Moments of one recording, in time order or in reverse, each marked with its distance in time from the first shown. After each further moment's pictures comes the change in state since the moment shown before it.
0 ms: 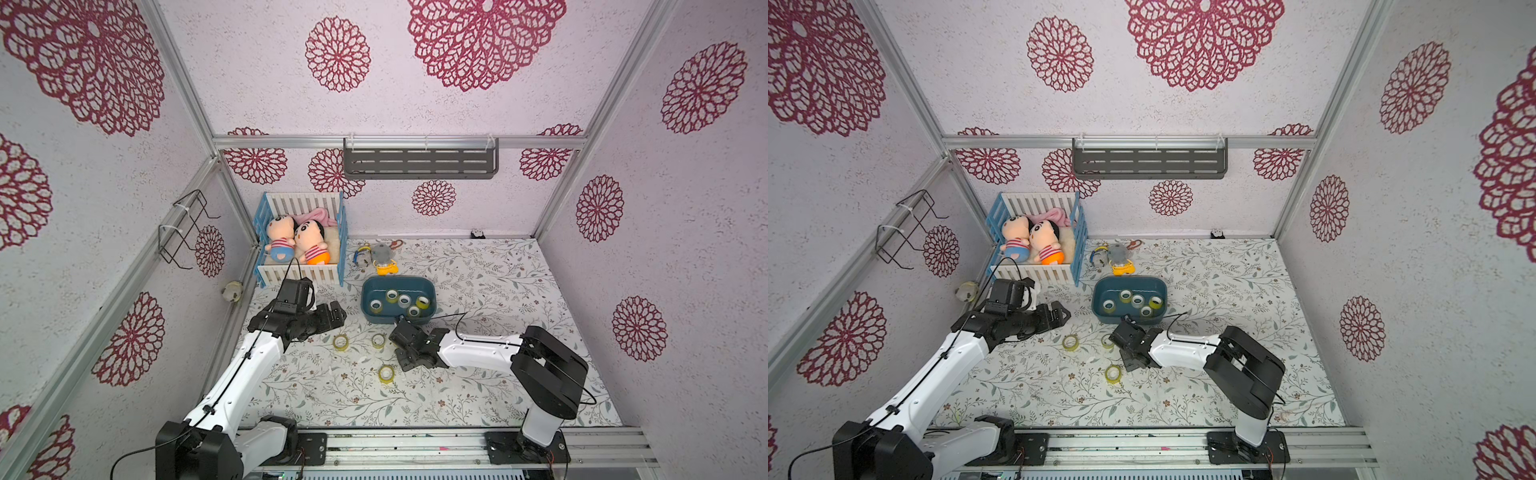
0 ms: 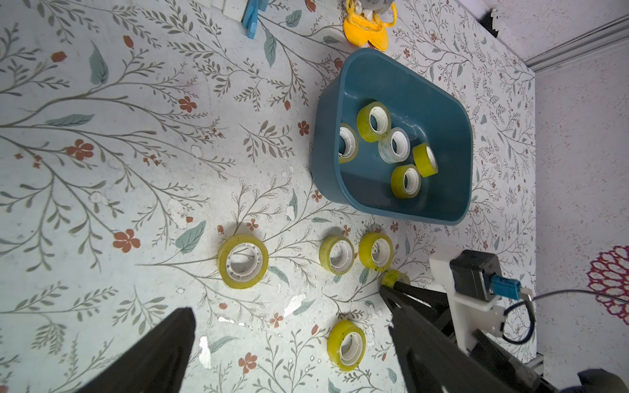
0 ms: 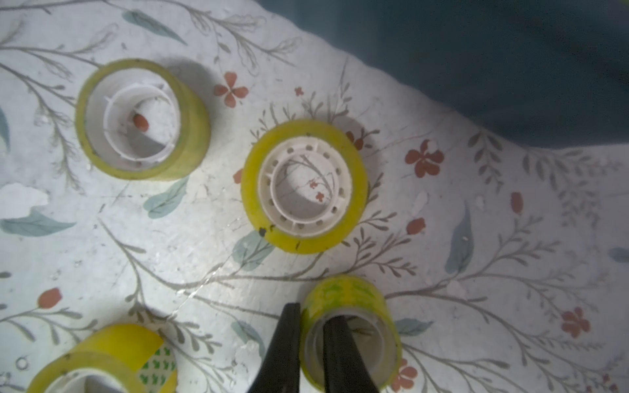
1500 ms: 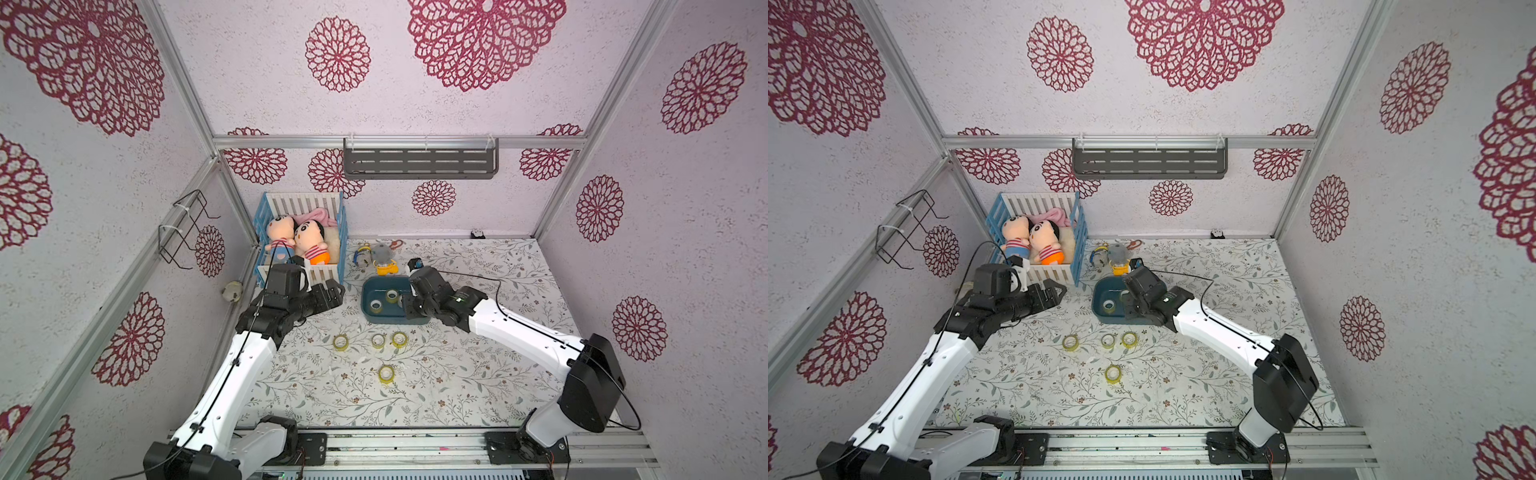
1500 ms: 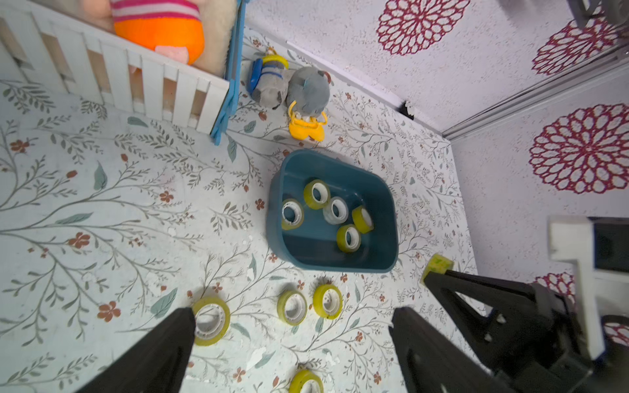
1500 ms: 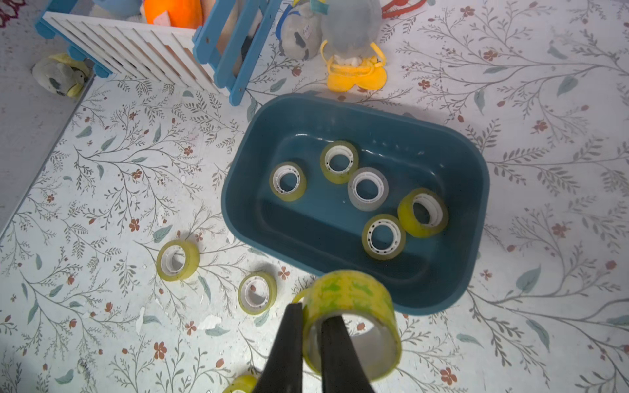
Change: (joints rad) left arm 0.005 0.000 0.180 0.082 -0.003 -0.049; right arm -0.198 -0.131 0.352 -0.123 -0.087 -0.058
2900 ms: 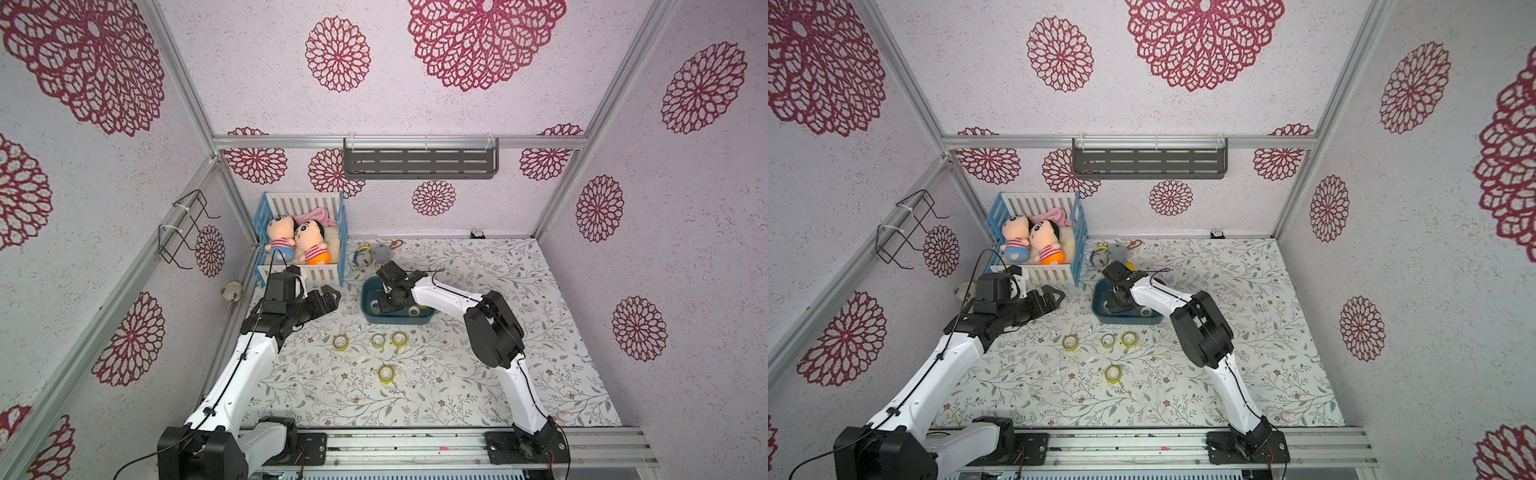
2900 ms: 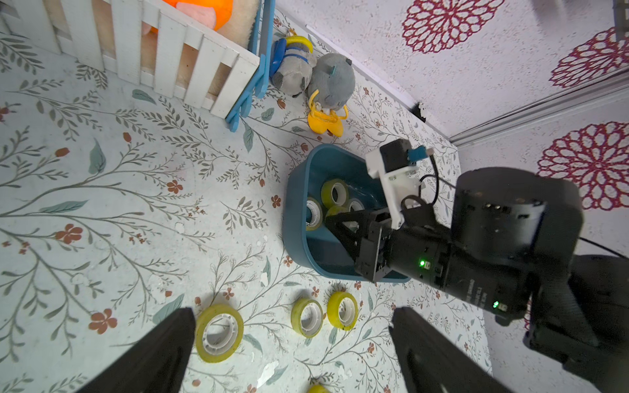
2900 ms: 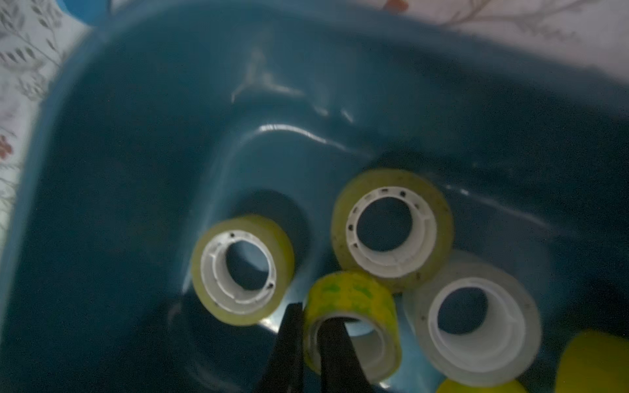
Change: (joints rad) left arm 0.094 -0.011 -0.203 0.154 0.091 -0.002; right arm -0.051 0.616 0.418 -0.097 -0.106 -0.044
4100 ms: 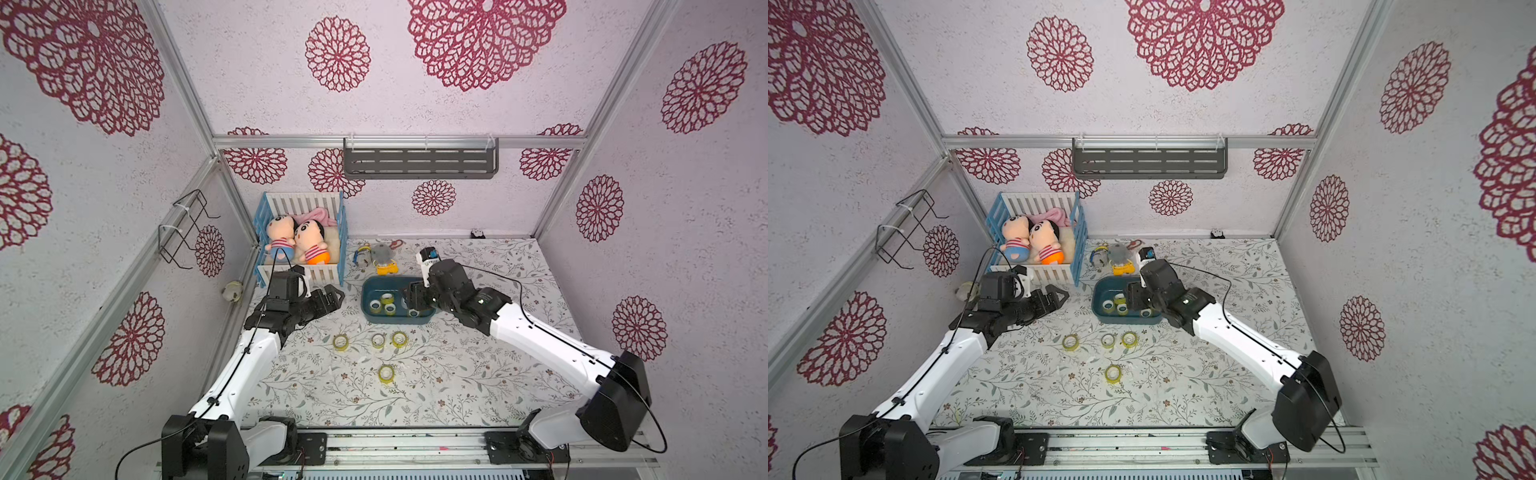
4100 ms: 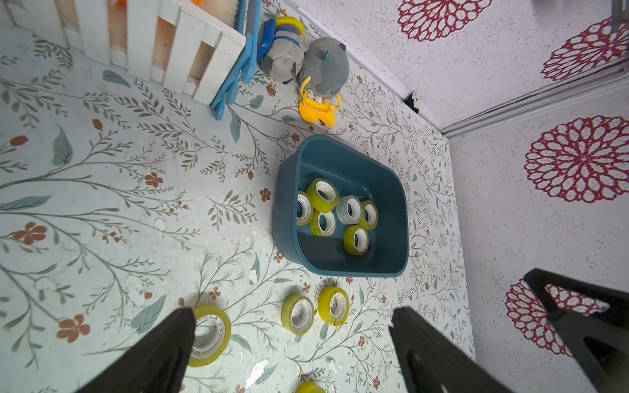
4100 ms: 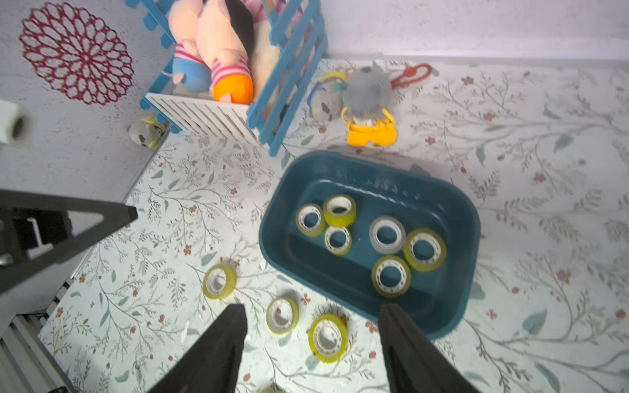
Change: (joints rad) left arm -0.023 0.050 0.000 0.024 0.037 -0.014; right arm 0.004 -0.816 -0.593 0.231 0.025 0.037
